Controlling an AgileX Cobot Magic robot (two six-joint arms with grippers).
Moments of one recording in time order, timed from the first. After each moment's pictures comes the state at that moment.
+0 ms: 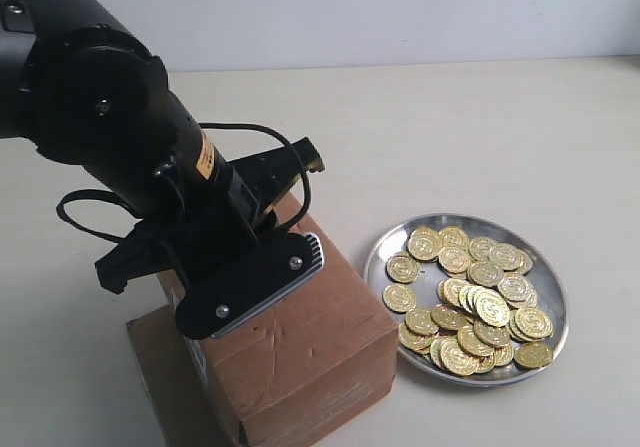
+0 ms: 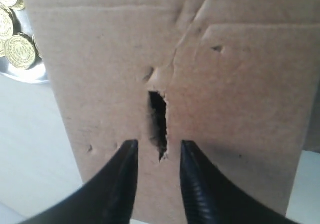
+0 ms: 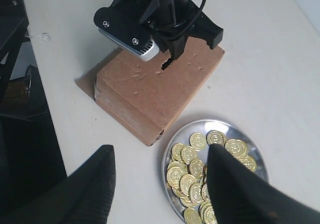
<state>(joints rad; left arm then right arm) -0.88 1.62 -1.06 0.08 0.75 1.78 0.71 0.76 -1.05 0.14 1.19 -0.45</state>
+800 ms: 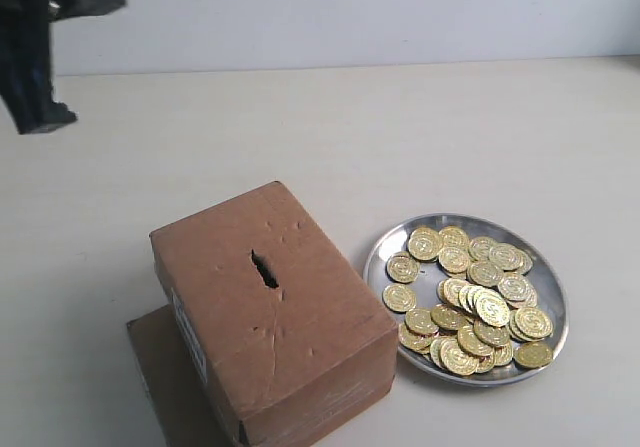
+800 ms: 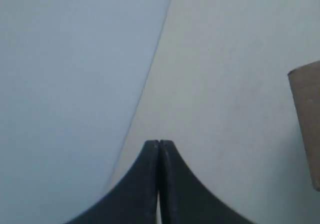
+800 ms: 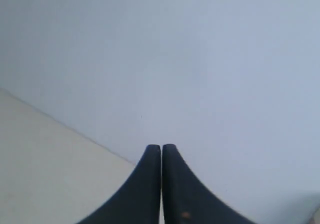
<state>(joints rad) -0.72 1.17 -1.05 0.46 0.64 0.45 0.71 0.76 -1.04 -0.85 0.71 0.45</state>
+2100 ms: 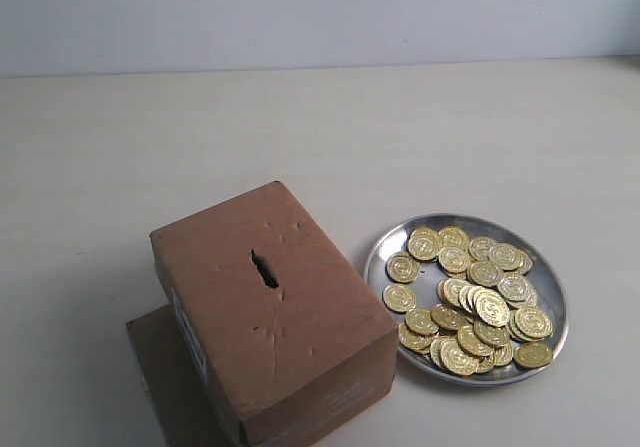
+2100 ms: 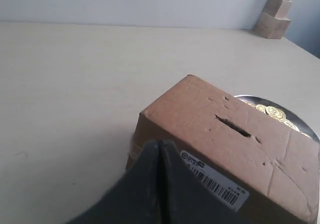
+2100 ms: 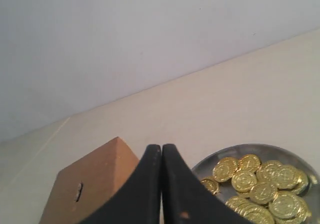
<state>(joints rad) -0.59 0.27 -0.07 0.04 0.18 -0.30 0.71 0.01 0.00 -1.10 0.39 1.66</state>
